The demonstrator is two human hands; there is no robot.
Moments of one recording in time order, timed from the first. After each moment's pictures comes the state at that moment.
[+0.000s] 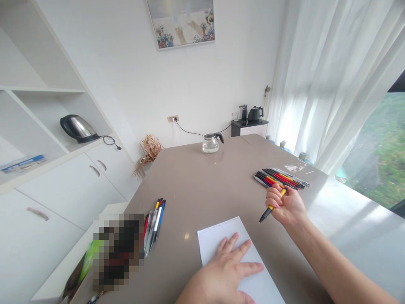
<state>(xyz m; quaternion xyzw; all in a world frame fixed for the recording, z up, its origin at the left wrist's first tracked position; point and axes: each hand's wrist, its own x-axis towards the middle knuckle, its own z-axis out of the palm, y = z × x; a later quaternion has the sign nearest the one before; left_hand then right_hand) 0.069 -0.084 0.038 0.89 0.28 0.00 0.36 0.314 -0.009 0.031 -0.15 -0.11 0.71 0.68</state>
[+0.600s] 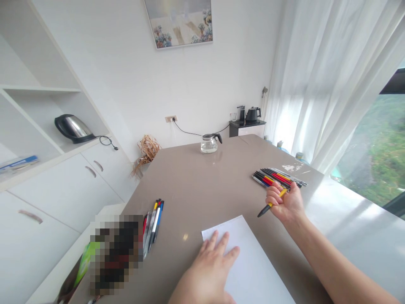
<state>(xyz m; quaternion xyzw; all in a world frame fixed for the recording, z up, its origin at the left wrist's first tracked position) 0.049 -0.084 0.042 0.87 0.38 -0.05 0.29 0.320 -0.006 0.028 -0.20 -0.13 0.67 0.70</state>
